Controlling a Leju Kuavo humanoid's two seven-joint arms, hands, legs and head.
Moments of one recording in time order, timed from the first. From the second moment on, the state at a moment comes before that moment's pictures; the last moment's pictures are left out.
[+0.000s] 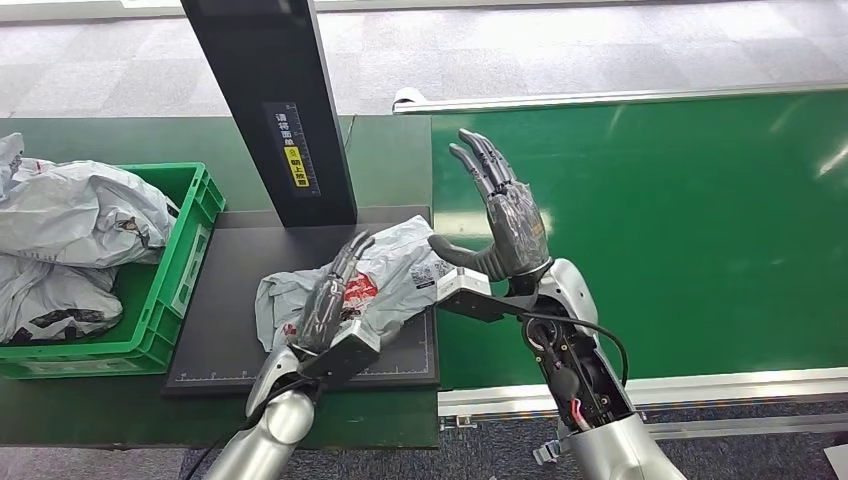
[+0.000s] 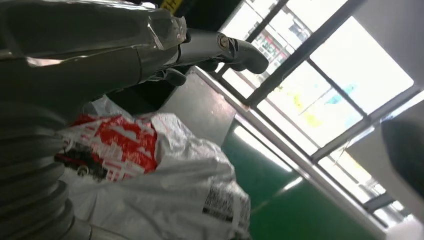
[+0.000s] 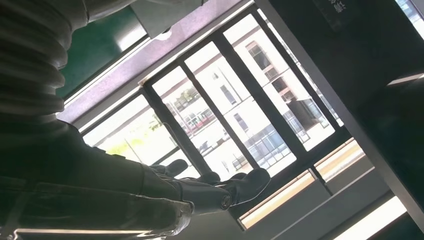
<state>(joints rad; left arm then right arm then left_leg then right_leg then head) -0.26 -0.18 -0.28 -1.27 -0.71 0.15 -0.40 -0.55 0.10 0.36 -1.18 0.57 -0.36 -0.56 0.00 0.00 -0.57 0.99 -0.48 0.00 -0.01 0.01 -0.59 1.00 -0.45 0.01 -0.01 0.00</state>
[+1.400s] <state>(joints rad) -0.41 -0.18 -0.35 -0.95 -0.83 -0.11 -0.32 -0.55 0.12 0.32 -1.20 0.63 -0.36 -0.54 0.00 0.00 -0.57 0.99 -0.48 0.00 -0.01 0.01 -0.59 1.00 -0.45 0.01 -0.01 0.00</state>
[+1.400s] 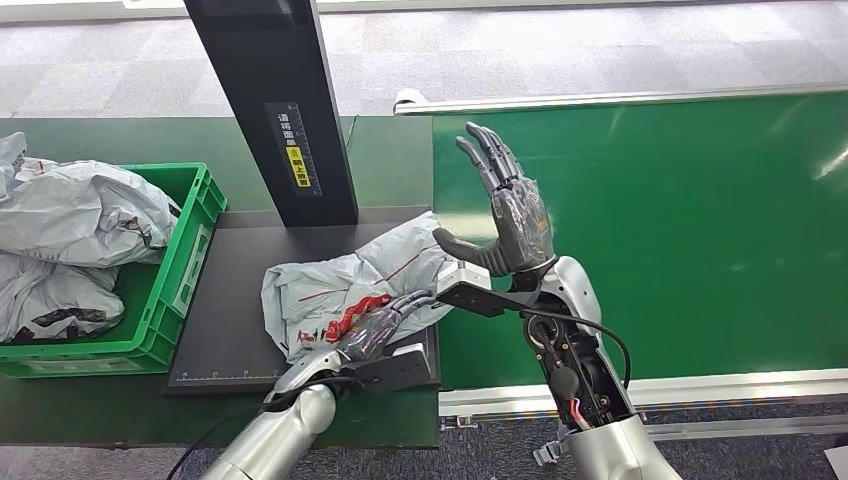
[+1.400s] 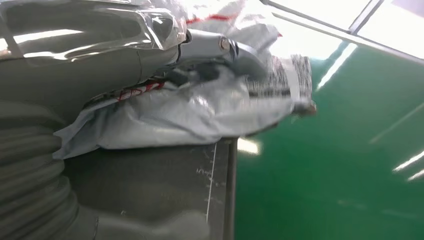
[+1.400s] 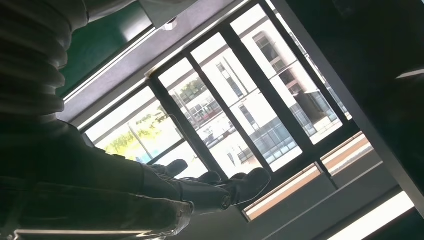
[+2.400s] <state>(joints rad) -0.44 -0.19 -0.35 -0.90 -0.80 -0.06 -0.34 -0.54 0.11 0.30 -1.20 0.63 -0.35 -0.55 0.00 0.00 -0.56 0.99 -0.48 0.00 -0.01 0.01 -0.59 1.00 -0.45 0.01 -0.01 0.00</state>
